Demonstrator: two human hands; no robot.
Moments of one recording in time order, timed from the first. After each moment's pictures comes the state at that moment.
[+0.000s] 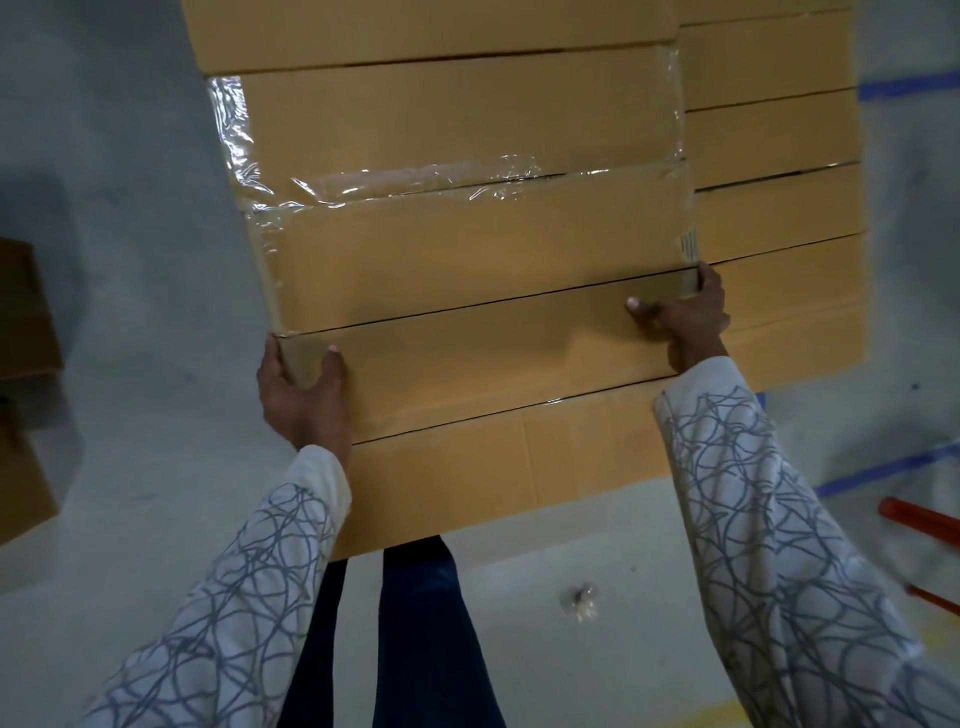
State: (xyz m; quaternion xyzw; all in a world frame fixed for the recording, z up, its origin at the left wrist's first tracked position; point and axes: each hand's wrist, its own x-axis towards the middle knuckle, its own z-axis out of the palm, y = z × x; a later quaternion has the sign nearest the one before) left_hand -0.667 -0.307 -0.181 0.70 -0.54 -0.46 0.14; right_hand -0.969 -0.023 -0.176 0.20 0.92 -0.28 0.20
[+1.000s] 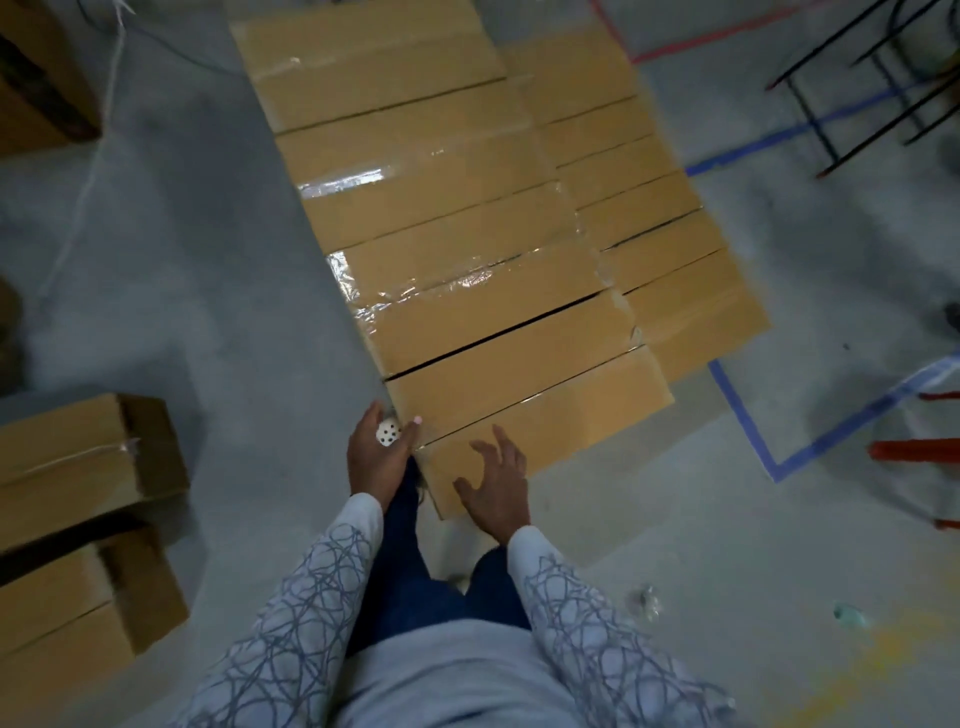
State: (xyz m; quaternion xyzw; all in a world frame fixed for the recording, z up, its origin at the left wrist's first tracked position) left_hand -0.549 -0.345 0.014 0.45 -0.66 -0.59 -0.07; right_hand -0.565 -0.165 -0.011 -0.02 0.92 -0.27 0.30
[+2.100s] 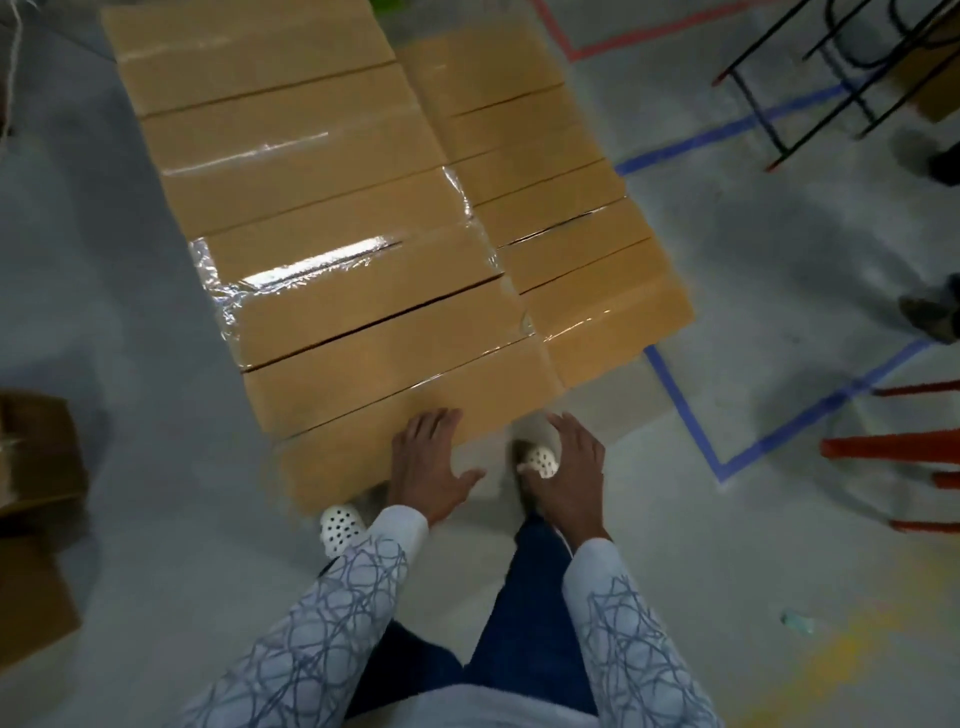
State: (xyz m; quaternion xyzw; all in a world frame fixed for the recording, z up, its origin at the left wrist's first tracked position) left_hand -0.625 -0.070 0.018 0.13 -0.93 -0.30 -0.18; right_hand -0.666 0.131 0.037 0.04 0.94 -0.28 0.20
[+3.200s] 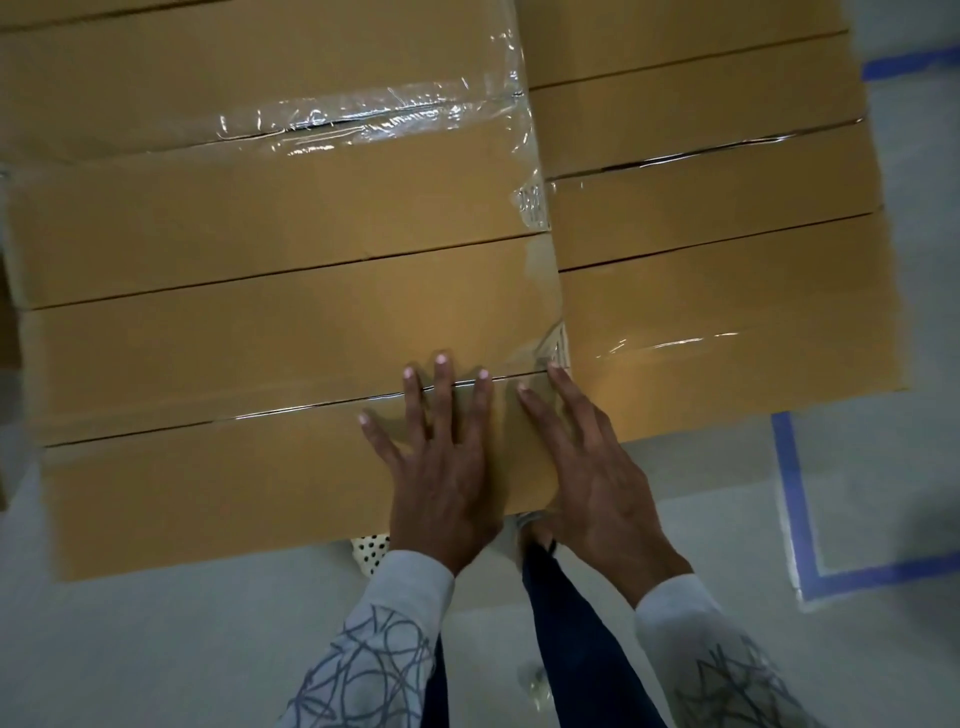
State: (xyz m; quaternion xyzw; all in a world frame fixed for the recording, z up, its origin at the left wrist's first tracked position) left_hand -0.793 0.036 -0.169 0.25 -0.93 -0.15 -0.24; right_hand -0.891 0.174 -0.163 -0.36 0.88 -0.13 0.28
